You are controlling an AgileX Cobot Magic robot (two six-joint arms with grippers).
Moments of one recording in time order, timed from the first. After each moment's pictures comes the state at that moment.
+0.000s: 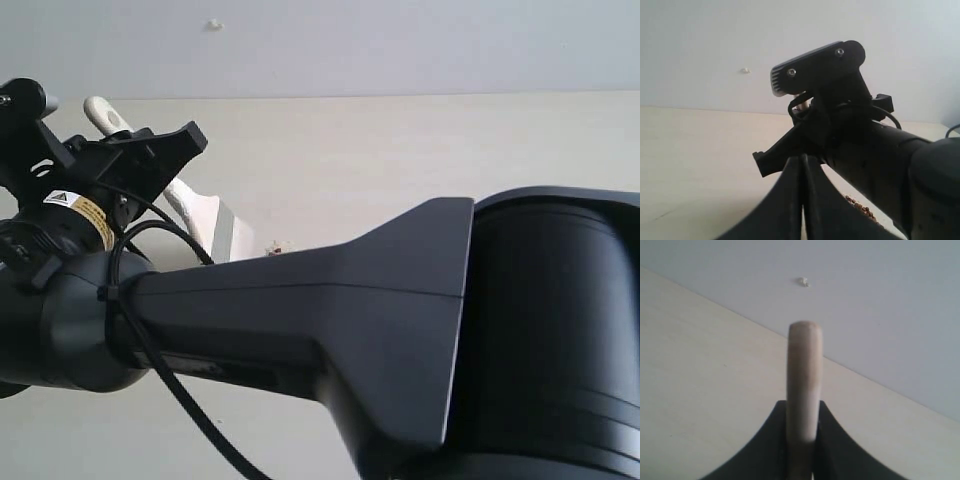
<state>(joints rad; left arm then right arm) -0.62 0.01 -0.06 0.29 0.19 -0.56 1.26 2.39 -1.90 1.71 -1.21 -1.69</state>
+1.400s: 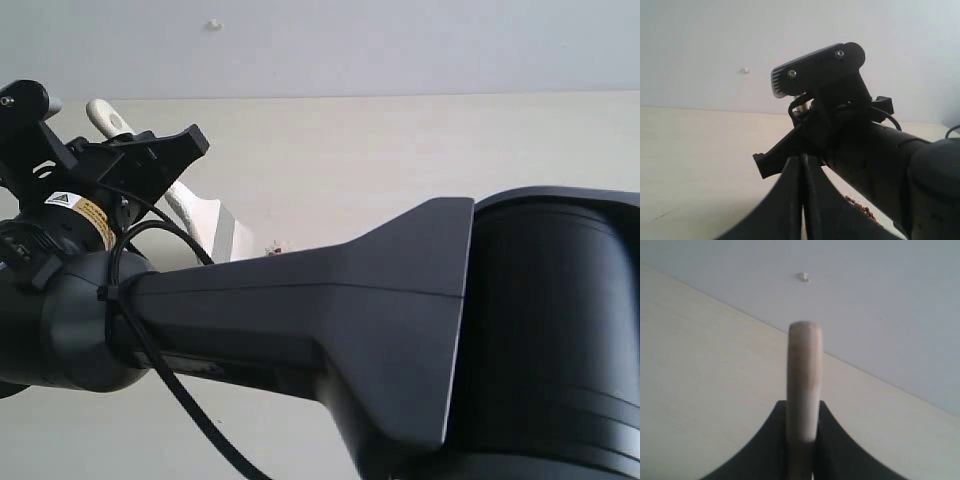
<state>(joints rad) -0.62 0.01 -0.06 0.29 0.19 -0.56 1.26 2.39 -1.90 1.72 -1.21 -1.69</state>
